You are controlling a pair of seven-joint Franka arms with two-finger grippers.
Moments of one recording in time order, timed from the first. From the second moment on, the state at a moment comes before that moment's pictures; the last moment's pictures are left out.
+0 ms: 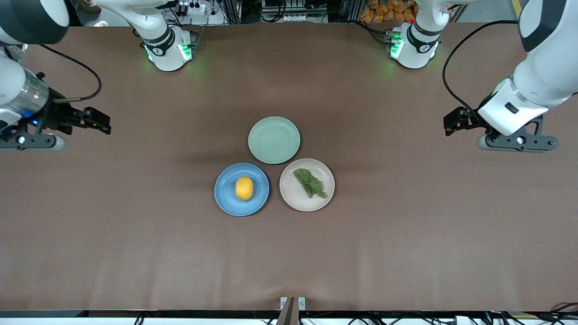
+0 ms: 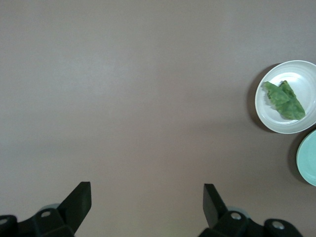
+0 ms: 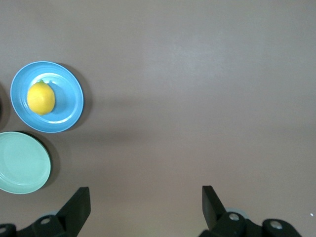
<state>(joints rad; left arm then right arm) -0.06 0.11 -0.18 -1.53 0.03 1.60 -0.14 0.06 0.11 0.05 -1.53 0.00 1.56 0.11</state>
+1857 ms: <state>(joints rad) -0.47 0.63 -0.18 -1.54 0.07 2.21 -0.78 0.40 0.76 0.11 -1.55 -0.01 2.31 0.63</state>
